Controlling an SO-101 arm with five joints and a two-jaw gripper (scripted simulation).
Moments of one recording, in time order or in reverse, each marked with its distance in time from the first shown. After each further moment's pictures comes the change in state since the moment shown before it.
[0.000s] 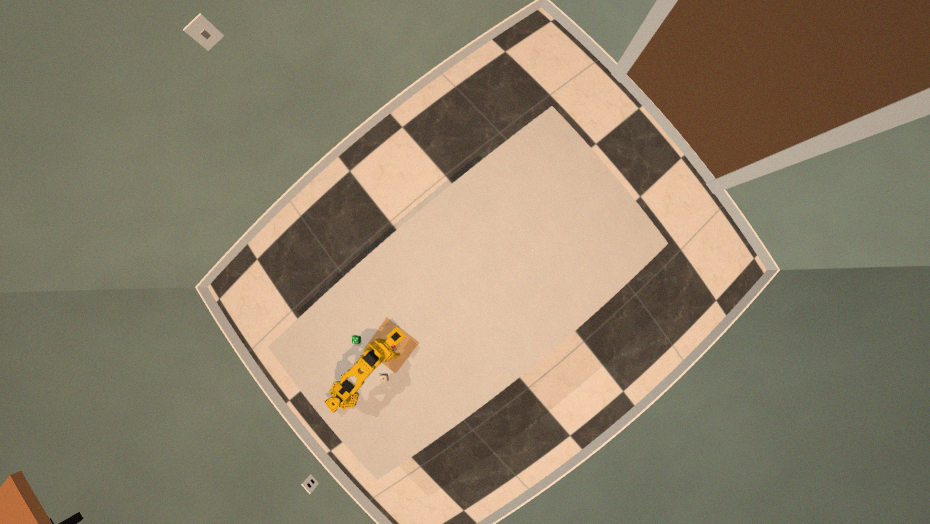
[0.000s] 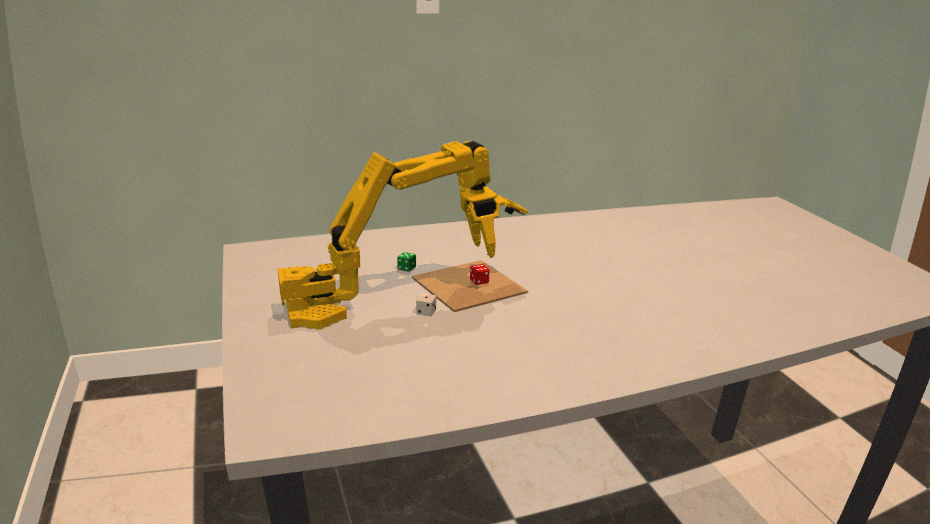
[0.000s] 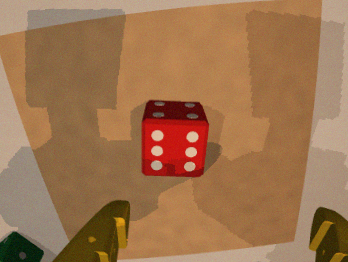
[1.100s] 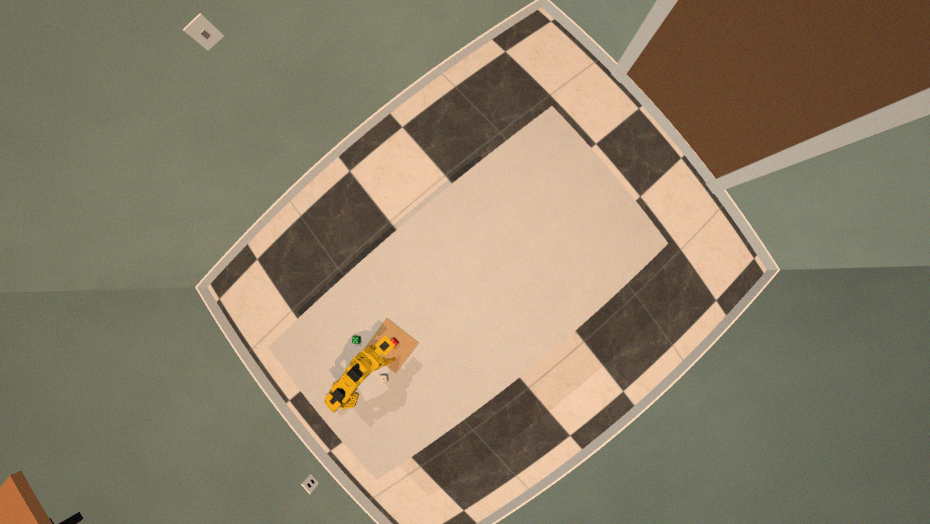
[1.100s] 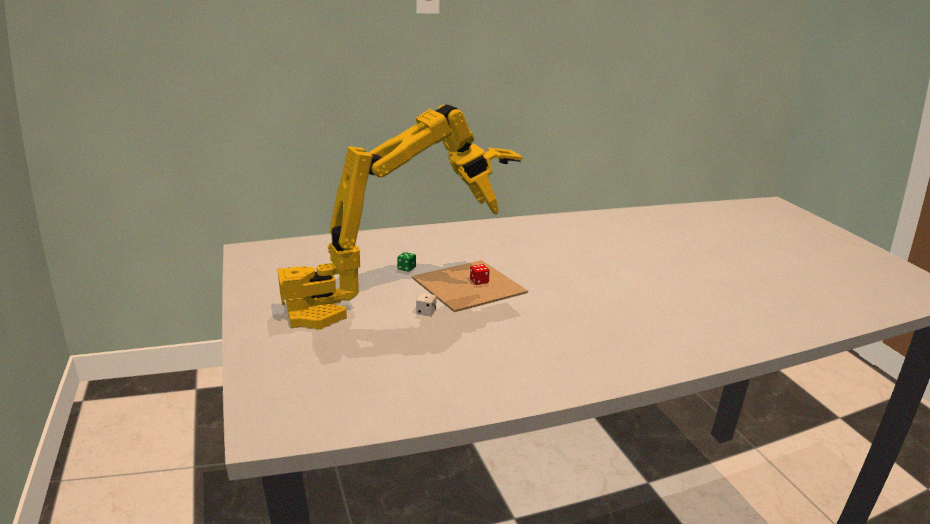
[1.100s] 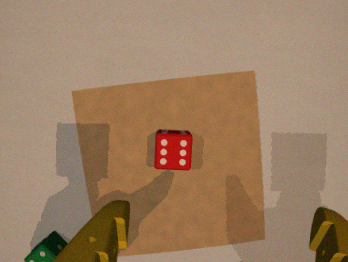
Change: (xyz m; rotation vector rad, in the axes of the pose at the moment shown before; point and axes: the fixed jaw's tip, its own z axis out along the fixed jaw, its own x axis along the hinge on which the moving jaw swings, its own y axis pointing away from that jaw) arm -0.012 0.001 -0.073 -0.022 -0.309 0.000
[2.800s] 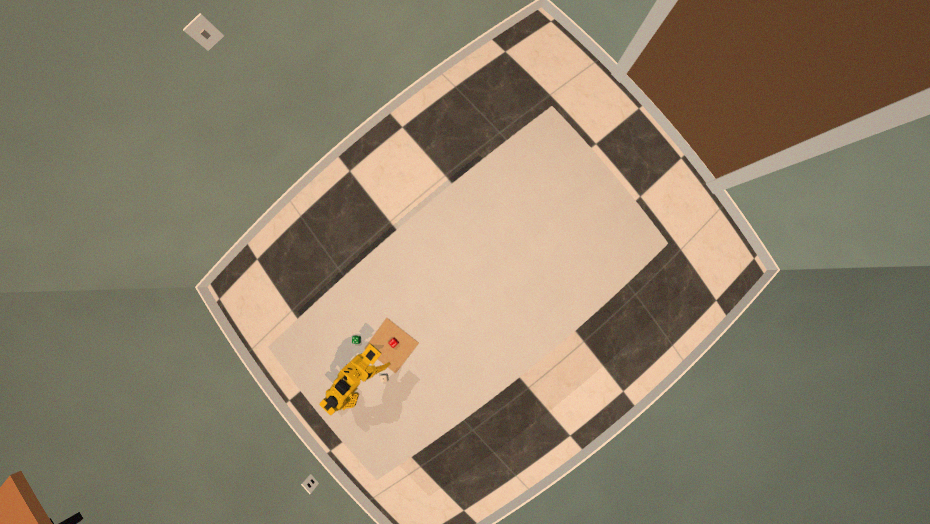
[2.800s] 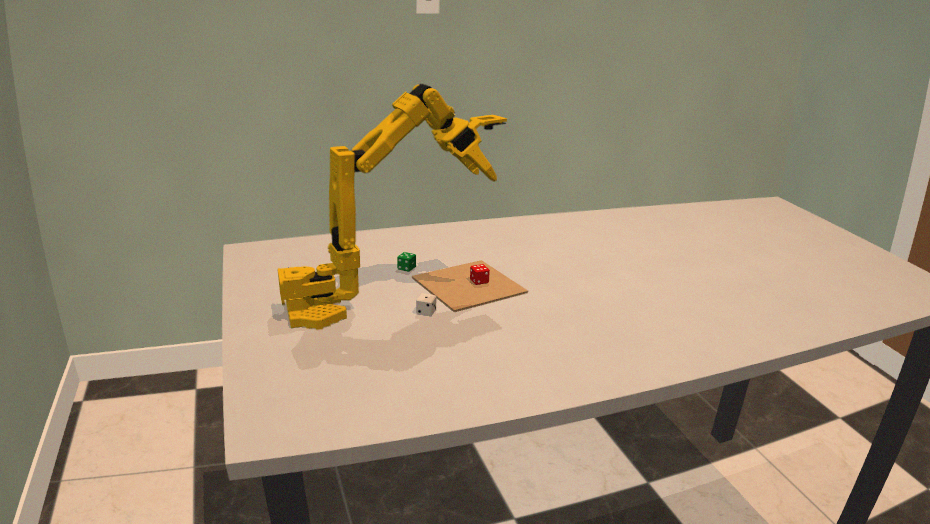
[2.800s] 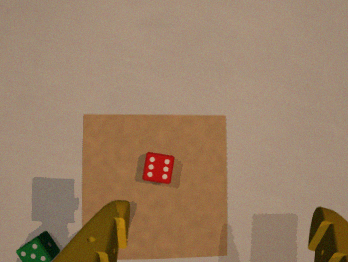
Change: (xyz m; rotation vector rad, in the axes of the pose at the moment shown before) arm -0.009 0.000 -0.051 0.000 -0.214 -0.135
